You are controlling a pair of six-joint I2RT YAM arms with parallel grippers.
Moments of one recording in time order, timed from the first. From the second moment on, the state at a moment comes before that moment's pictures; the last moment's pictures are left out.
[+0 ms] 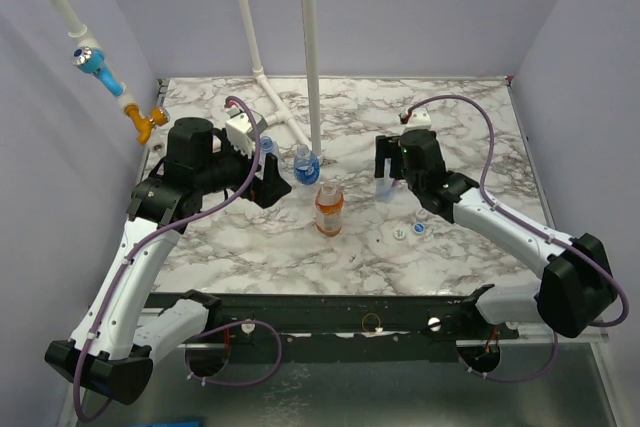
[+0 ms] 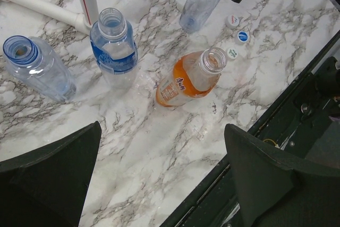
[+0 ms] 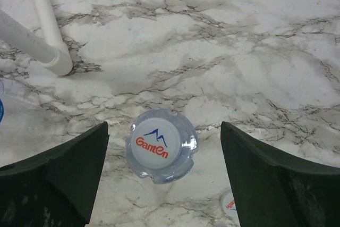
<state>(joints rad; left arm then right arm) -0.33 0.98 1.19 -0.76 0.51 0.00 0.59 1.31 0.91 -0.09 0.40 0.25</state>
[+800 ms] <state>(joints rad) -0.32 0.97 1.17 -0.74 0.55 -0.02 0.58 1.39 0.88 0.02 0.36 0.24</state>
